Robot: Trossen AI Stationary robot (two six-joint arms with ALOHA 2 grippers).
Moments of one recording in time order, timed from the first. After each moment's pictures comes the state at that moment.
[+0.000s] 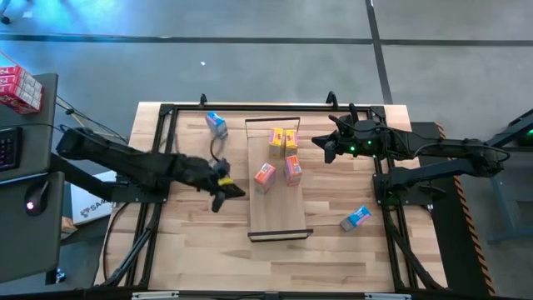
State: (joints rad) left arm -0.19 1.11 0.67 0.01 0.00 -0.63; right arm -0.12 0.94 0.86 -0.31 0.22 0.70
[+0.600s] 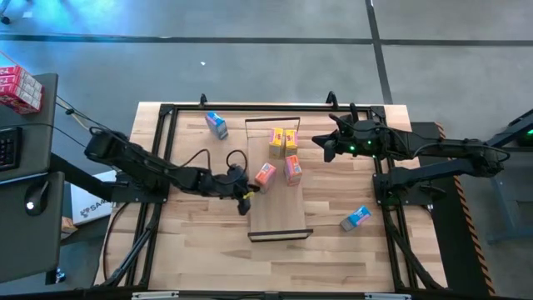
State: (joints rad) left arm -0.22 1.50 0.65 0.31 -0.34 -0.54; right arm -0.12 0.94 0.86 -0.31 0.24 0.73
